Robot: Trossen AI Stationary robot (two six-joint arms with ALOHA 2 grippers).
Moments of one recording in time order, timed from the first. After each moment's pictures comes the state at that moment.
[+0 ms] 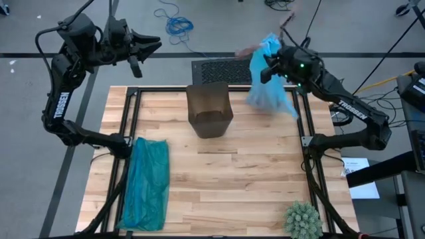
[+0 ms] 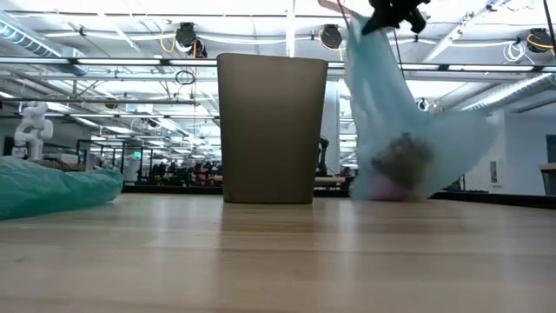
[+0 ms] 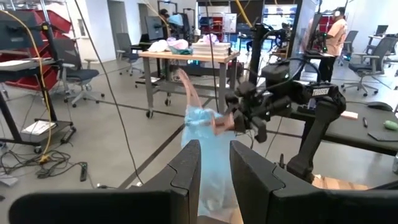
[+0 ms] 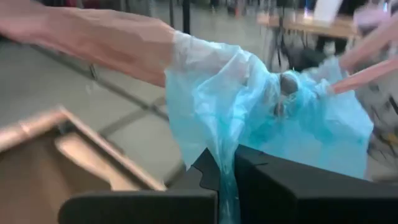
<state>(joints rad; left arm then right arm) 0.78 1.26 2.04 -0.81 0.43 0.03 -0.64 1.14 1.28 -0.38 0.27 0.06</state>
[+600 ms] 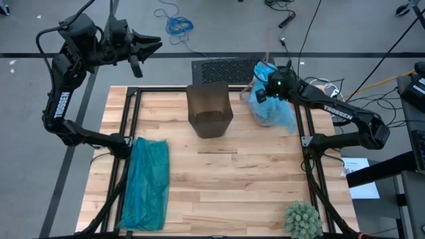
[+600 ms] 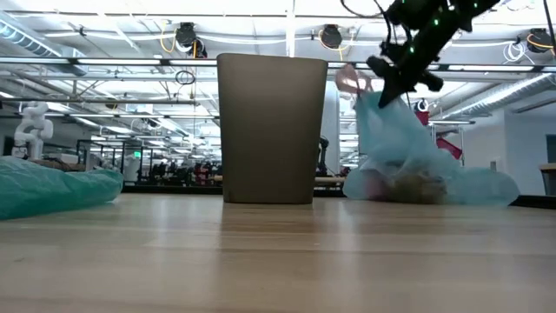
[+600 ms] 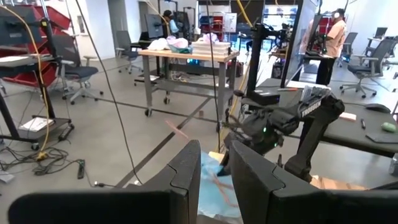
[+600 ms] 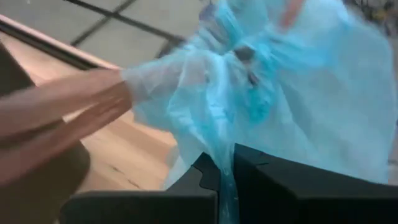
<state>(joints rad) 0.78 1.26 2.04 -0.81 0.43 0.01 -0.66 1.16 0.94 -0.47 0.32 0.29</state>
